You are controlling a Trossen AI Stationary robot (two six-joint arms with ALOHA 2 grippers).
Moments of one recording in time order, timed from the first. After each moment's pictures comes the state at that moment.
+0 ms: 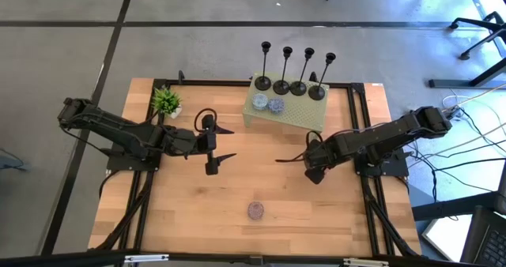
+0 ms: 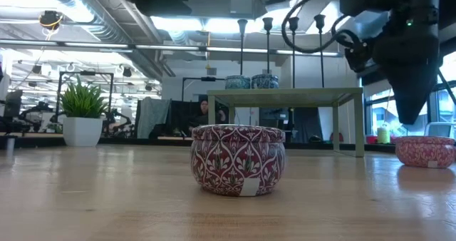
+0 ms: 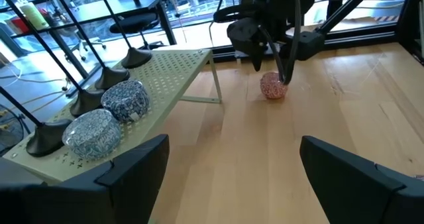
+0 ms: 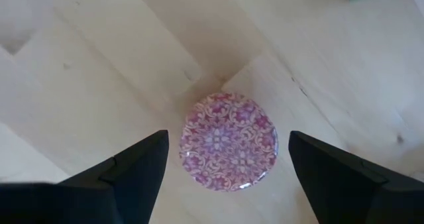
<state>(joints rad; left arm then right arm) -0.23 1.09 0.74 0.00 -0.45 0.05 0.25 1.37 0.83 -0.99 0.08 0.96</state>
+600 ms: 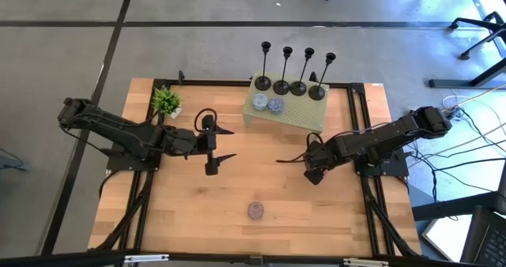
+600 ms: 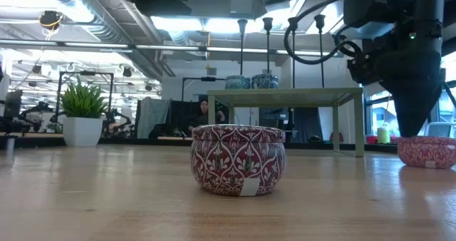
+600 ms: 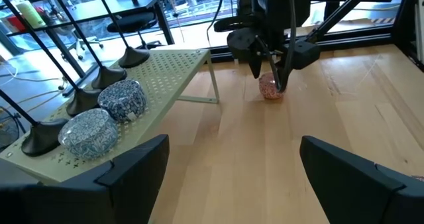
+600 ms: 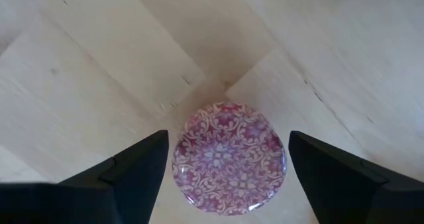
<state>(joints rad) -0.23 1.09 0.74 0.00 -0.44 0.04 0.25 1.37 0.75 -0.88 0.07 0.98</state>
